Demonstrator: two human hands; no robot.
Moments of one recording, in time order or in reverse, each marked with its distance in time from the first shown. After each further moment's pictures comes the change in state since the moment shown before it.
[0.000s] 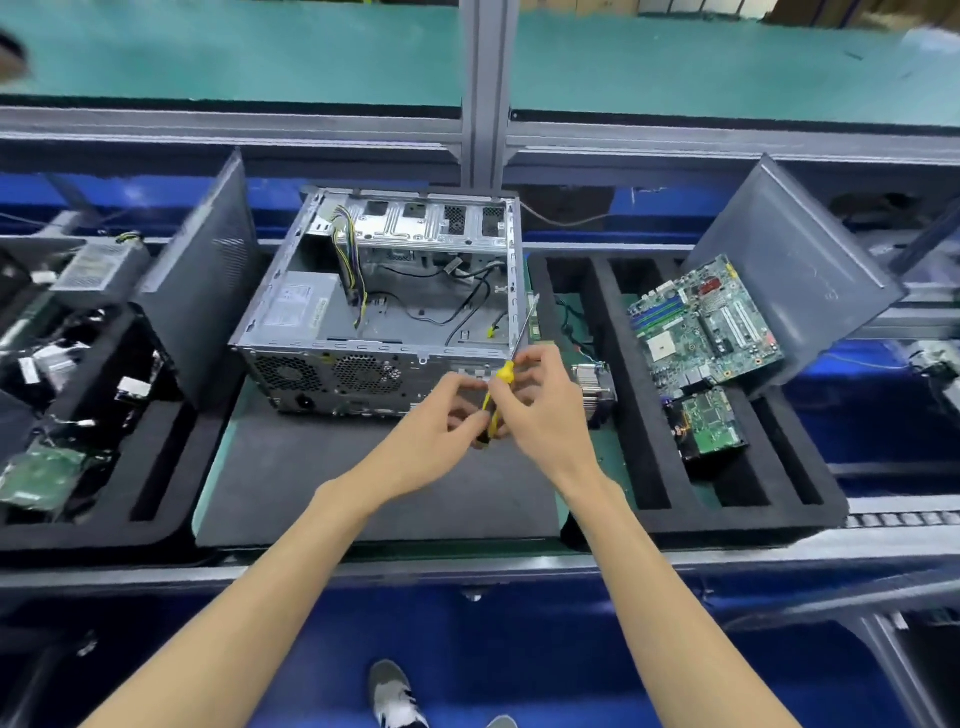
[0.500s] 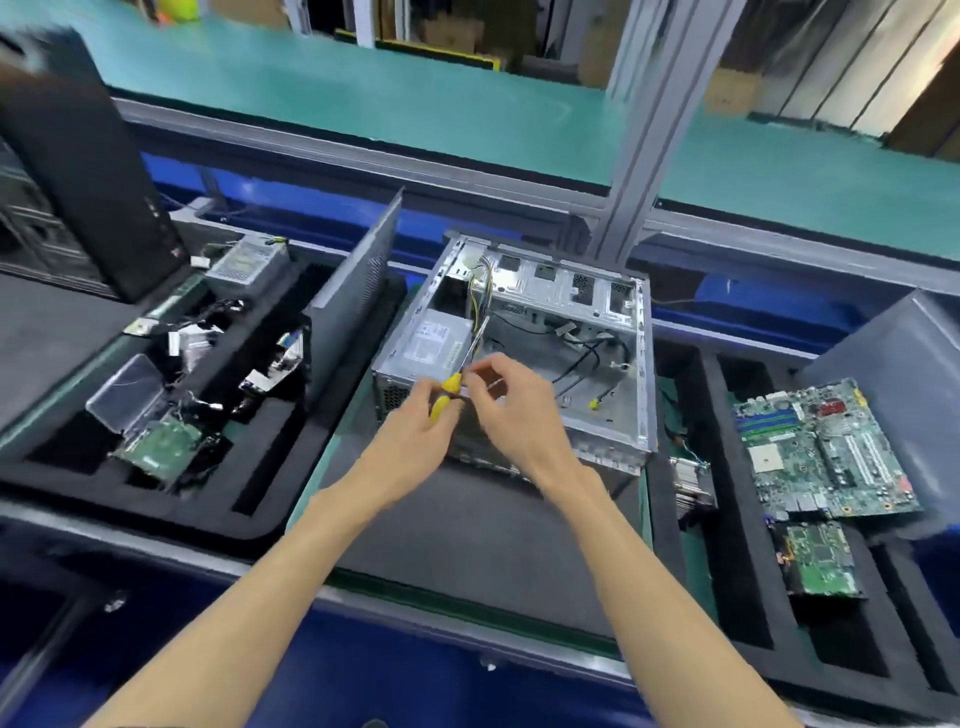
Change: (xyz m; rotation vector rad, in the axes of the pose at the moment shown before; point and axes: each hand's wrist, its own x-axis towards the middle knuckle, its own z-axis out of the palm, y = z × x) left_hand -0.019 -0.069 -0.125 -0.006 0.435 -0.121; right_hand 0.058 -0.067 0.149 -0.278 -0.259 -0.284
